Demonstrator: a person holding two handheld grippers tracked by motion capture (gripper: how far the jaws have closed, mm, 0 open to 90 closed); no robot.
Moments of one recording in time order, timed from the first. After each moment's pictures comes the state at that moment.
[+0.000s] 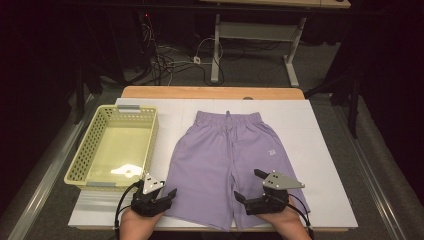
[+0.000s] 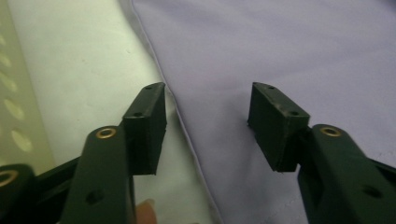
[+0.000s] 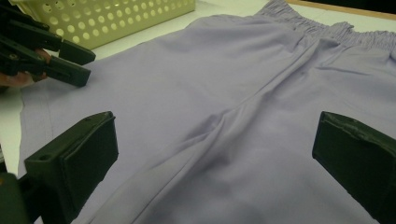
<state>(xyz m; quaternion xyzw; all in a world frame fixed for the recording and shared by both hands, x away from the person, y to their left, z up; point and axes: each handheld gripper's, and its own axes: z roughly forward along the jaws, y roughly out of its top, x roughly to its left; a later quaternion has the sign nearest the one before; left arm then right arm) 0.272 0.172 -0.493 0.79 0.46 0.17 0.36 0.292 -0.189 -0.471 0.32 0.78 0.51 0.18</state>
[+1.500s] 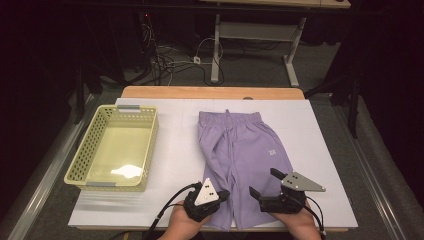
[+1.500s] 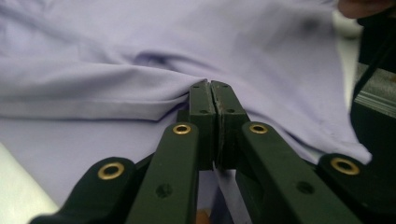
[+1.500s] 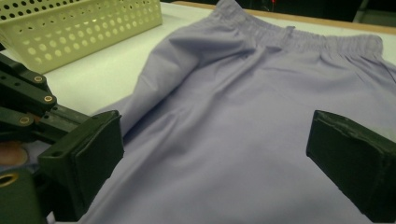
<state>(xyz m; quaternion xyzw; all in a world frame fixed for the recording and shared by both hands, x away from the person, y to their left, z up) 0.274 0.051 -0.485 0.84 0.23 0.12 0.47 0.284 -0.223 -0.460 0.36 0.75 0.51 0.22</state>
